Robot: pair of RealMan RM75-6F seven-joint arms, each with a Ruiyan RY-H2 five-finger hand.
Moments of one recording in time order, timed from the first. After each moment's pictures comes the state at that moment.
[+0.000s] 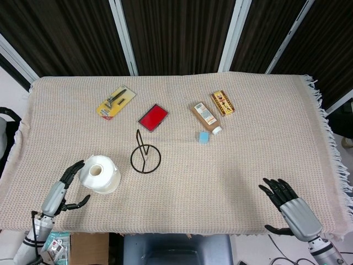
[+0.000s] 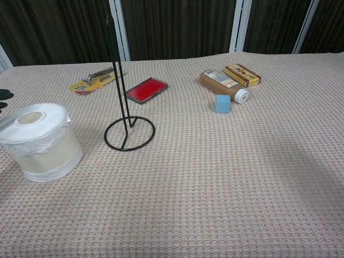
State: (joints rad) left arm -0.26 -1.54 0.03 -1.05 1.69 1.49 -0.80; right arm 0.12 -1.06 -0.14 -1.64 -1.84 1.46 0.04
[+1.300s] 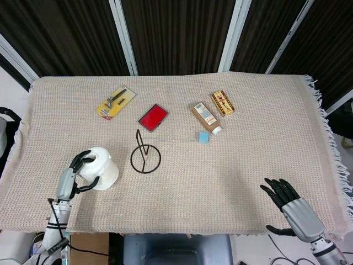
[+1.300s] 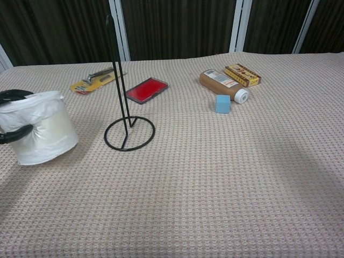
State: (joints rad) left arm -0.31 -1.69 -0.13 -1.08 1.48 1.42 -0.63; right arm 0.12 -1.05 -0.15 -1.64 -1.85 1.48 0.06
